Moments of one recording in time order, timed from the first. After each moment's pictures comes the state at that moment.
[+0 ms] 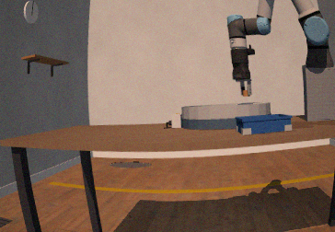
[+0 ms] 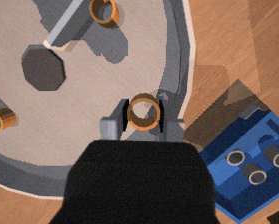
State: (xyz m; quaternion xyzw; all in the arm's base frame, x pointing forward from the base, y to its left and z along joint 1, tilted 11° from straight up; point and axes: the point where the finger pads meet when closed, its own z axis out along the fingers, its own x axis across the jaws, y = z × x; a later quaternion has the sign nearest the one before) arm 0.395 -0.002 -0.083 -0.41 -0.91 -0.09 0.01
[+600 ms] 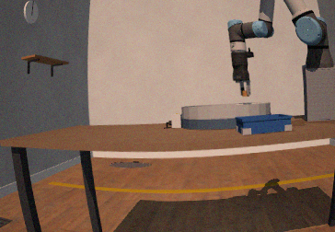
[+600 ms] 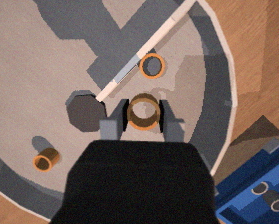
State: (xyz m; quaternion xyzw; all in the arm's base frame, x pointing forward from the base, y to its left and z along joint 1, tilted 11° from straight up) arm 0.385 -0.090 -0.099 -0.41 -0.91 -0.09 0.01
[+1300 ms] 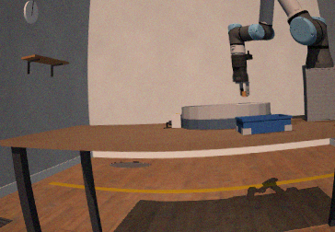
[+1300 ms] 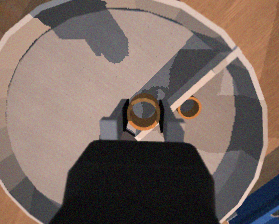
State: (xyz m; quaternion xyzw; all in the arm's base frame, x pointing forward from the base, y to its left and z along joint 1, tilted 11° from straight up) arm 0.379 -0.165 -0.113 -0.40 -0.91 -0.09 0.01
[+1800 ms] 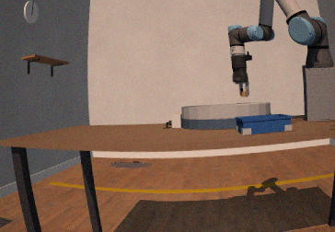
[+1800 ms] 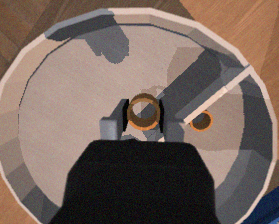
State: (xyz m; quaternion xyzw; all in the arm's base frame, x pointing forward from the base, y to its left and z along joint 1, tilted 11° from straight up) arm 0.376 -0.190 -0.118 -0.40 -0.91 -0.09 0.01
